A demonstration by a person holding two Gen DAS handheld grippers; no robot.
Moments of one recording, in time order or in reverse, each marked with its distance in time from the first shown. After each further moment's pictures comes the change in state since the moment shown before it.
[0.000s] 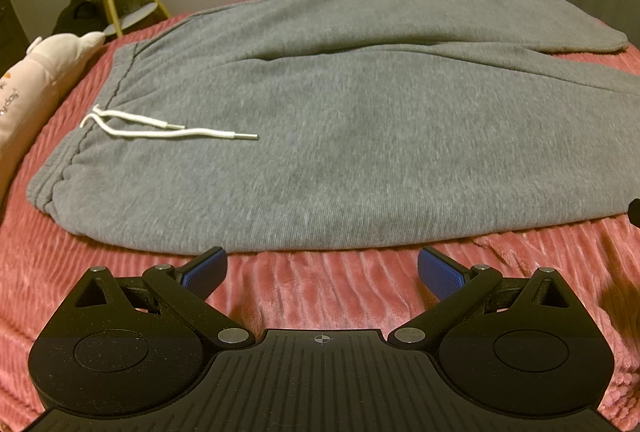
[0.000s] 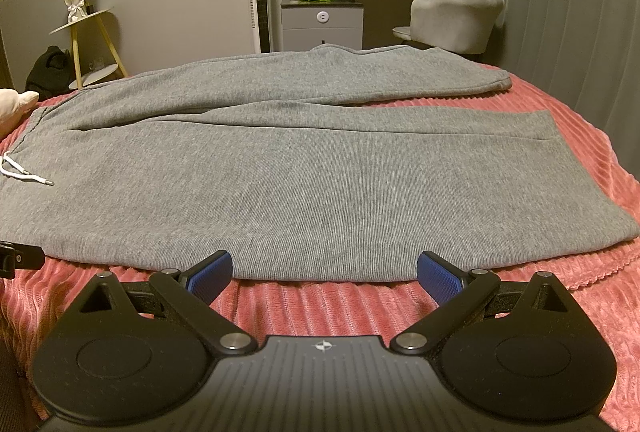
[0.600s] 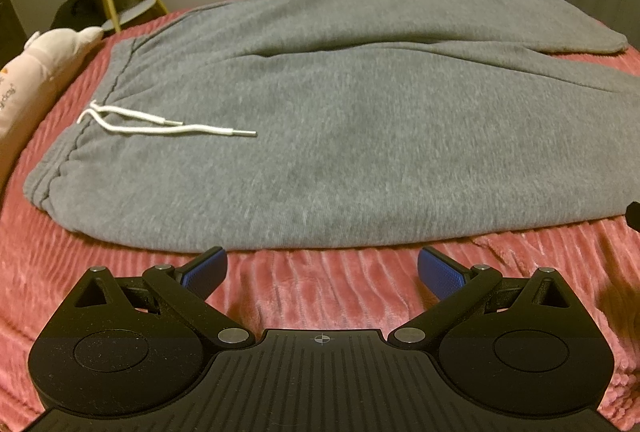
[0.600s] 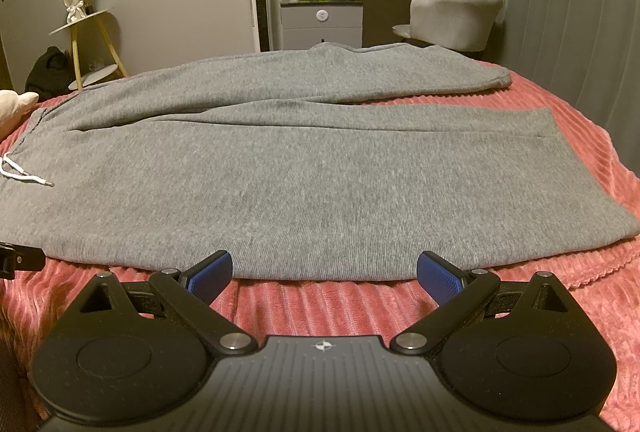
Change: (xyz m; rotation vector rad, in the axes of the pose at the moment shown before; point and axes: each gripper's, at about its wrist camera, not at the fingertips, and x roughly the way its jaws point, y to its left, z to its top) left arm 0.001 0.004 0.003 -0.012 0.014 -0.016; right arm 0.002 -0.001 -0.002 0.008 0.005 0.000
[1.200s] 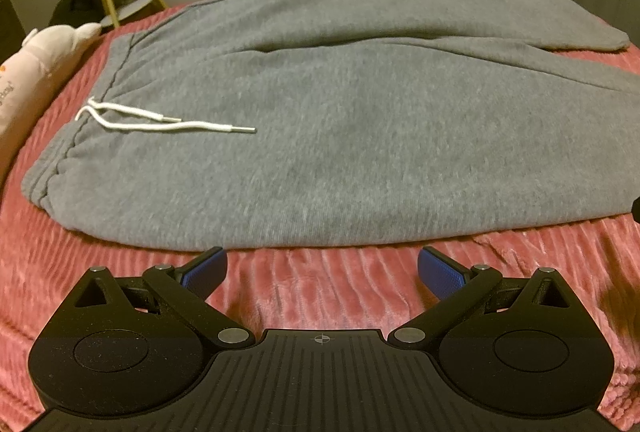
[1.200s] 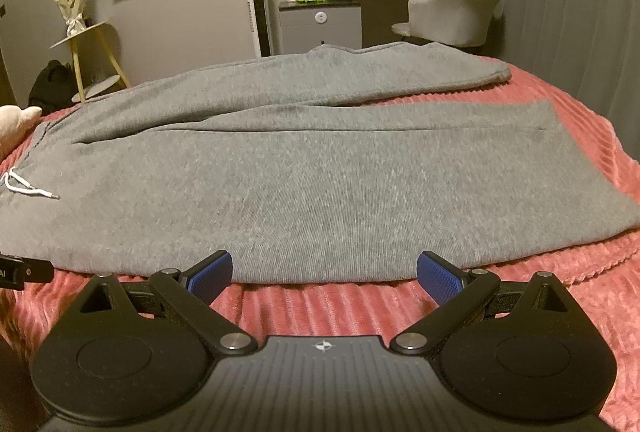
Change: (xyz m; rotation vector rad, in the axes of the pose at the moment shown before) left arm 0.005 0.002 0.003 -0.001 0.022 -0.004; right arm -0.004 -0.008 0.001 0.047 -0.006 0.030
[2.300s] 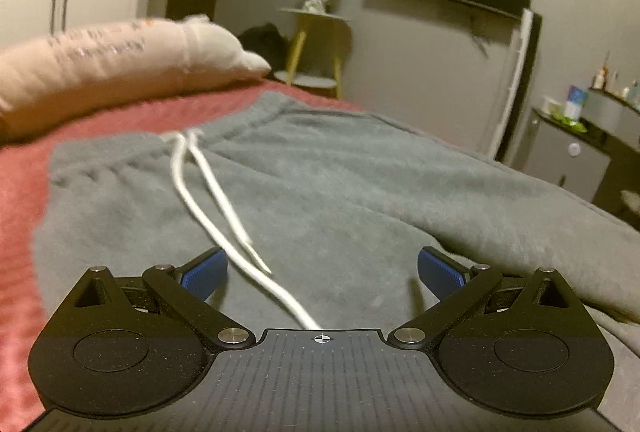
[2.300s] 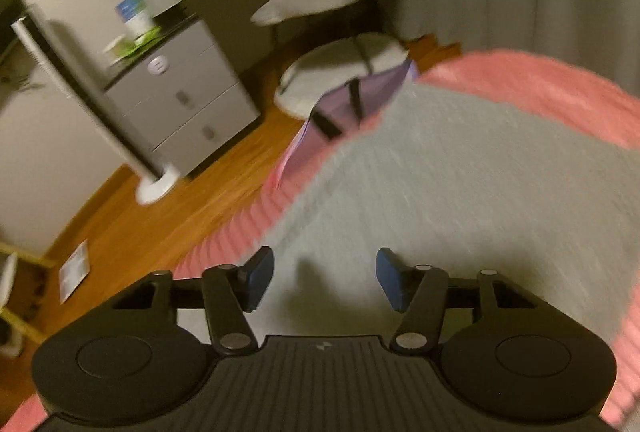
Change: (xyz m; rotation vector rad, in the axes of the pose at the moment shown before) left arm 0.102 0.072 0.056 -0.620 -0.446 0.277; right arm 0.374 -0.088 0.336 0.554 0.095 -0.224
